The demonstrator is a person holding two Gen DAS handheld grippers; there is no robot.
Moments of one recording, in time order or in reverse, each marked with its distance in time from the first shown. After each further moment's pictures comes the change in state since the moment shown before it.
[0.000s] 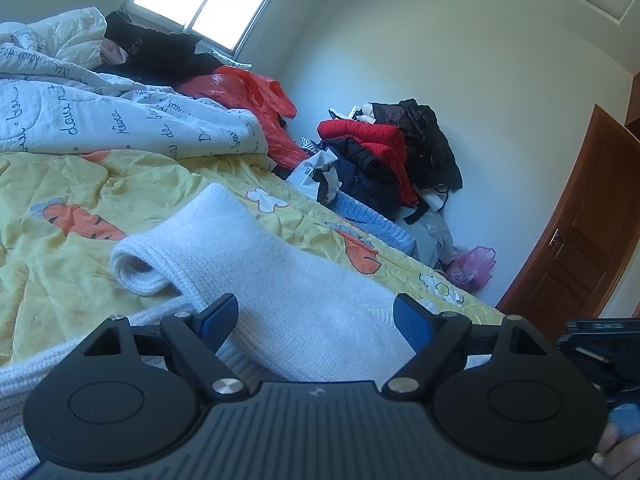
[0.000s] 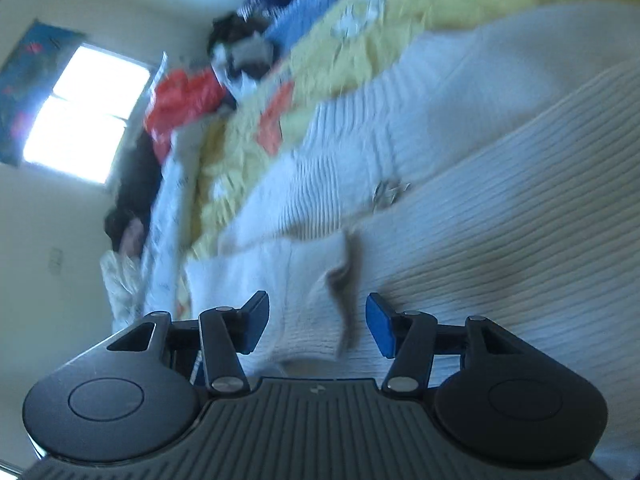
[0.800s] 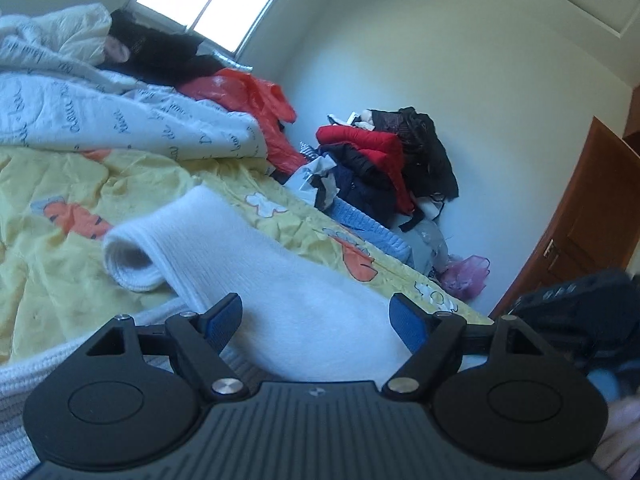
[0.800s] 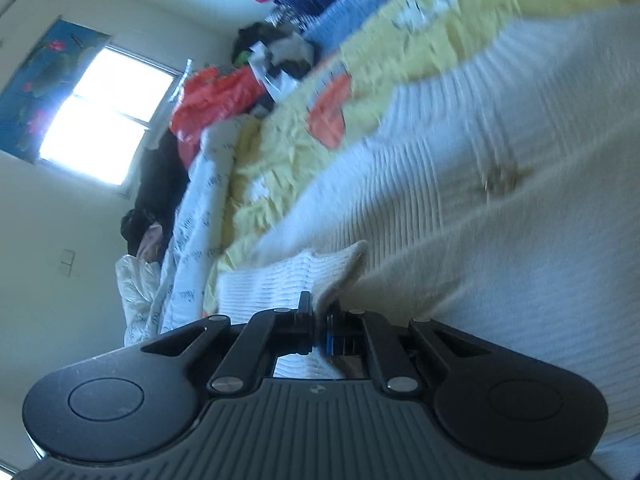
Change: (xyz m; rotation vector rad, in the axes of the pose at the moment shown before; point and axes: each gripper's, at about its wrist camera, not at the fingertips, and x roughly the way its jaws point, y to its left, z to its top) left arm -0.002 0.002 0.002 -0.012 -0.017 -0.018; right arm 0.024 0.045 -0.006 -0.039 -0.085 0.052
